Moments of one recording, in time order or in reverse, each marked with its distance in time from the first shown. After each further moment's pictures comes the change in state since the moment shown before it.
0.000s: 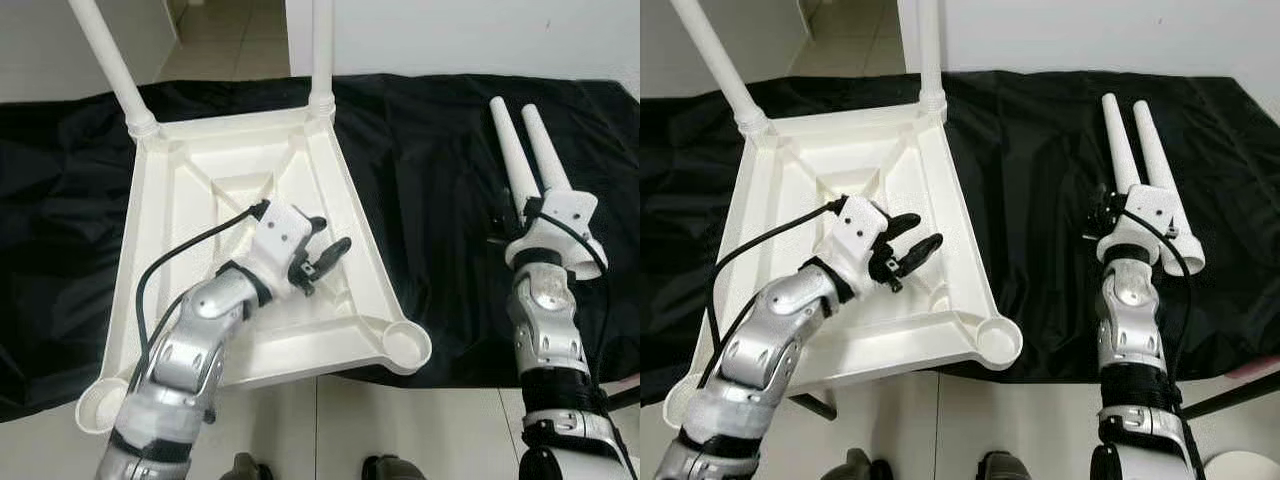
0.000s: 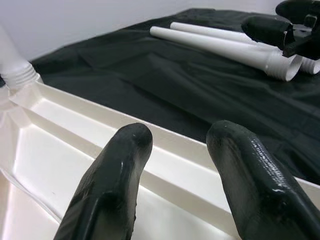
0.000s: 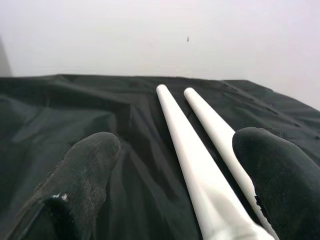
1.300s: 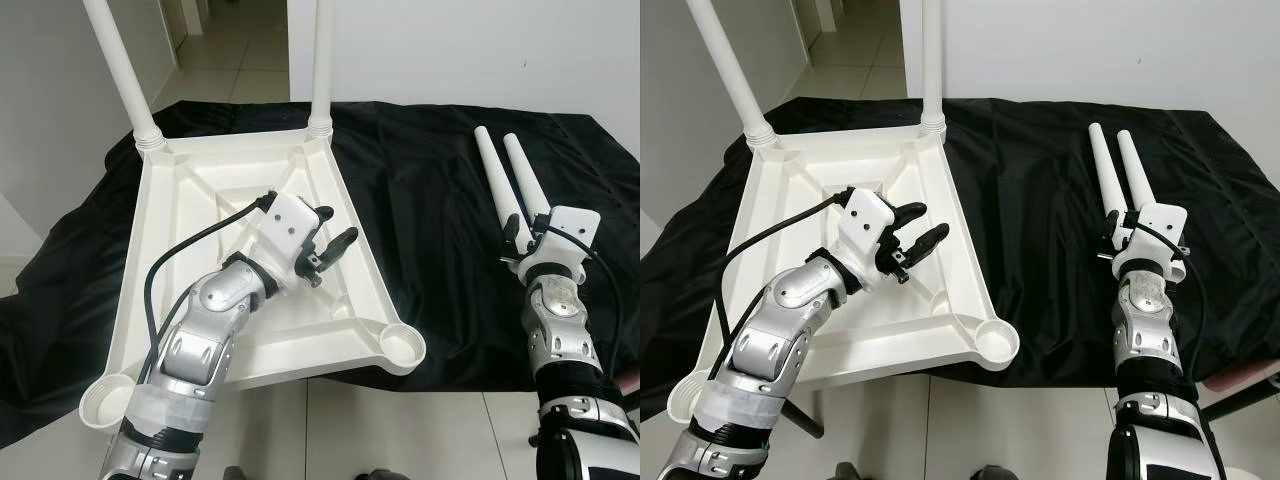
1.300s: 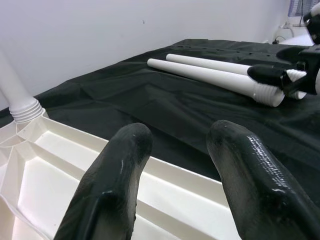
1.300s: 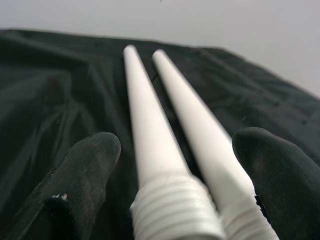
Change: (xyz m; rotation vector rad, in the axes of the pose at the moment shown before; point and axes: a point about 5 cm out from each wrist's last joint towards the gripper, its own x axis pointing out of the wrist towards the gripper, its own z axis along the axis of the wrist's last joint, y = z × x) left arm 0.008 -0.004 0.006 0.025 -0.053 -0.005; right arm 0.004 -0.029 -0.044 -0.050 0.209 -0.042
